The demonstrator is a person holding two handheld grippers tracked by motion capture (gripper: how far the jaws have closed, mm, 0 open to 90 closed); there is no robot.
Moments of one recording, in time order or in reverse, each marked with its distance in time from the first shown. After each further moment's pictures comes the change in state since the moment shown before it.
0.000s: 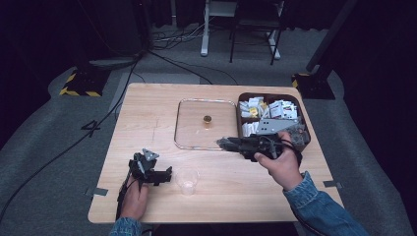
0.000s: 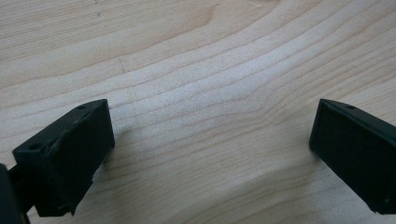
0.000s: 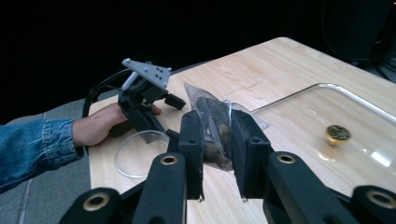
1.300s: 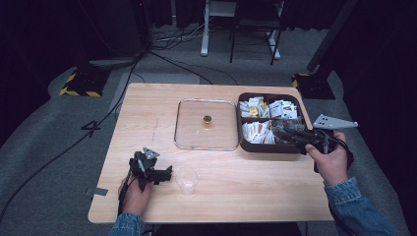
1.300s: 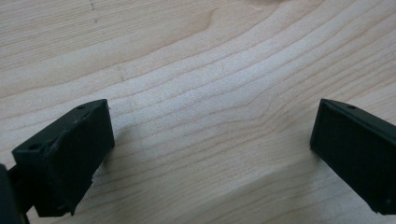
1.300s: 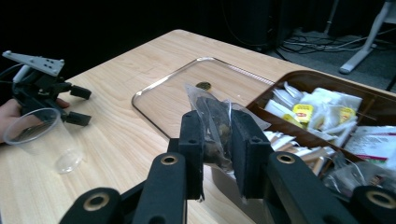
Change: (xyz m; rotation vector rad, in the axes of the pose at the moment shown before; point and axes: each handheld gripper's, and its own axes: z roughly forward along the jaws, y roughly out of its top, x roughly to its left) left arm 0.002 0.003 0.003 0.005 -0.011 0.018; right arm -0.072 -0.053 -0.111 -0.033 -0.301 0.128
